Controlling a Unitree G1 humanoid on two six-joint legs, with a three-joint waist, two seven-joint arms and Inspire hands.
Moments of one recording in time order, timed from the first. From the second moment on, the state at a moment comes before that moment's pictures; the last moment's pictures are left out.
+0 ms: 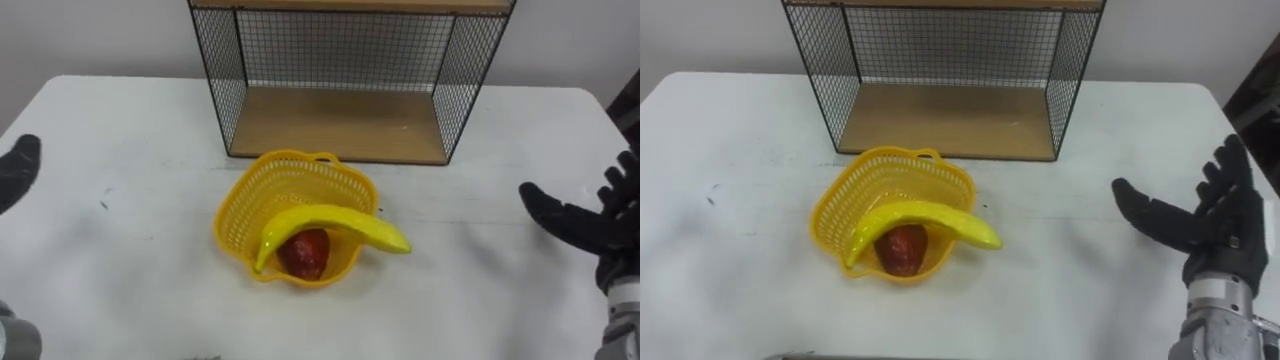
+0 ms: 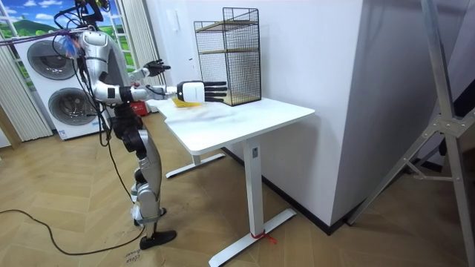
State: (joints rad) left arm 0.23 0.26 0.31 -0.26 -0.36 -0.05 0.40; right arm 0.29 -0.32 -0.19 -0.12 0.39 0.00 -0.19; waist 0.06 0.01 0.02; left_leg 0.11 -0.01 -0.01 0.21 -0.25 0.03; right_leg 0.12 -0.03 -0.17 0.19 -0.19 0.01
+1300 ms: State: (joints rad) left arm 0.23 0.19 0.11 -0.10 -0.44 0.00 0.07; right arm 0.22 -0.22 -0.02 -0.04 0.49 0.02 0.15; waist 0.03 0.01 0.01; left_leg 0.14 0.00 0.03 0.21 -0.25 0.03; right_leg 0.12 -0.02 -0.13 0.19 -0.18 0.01
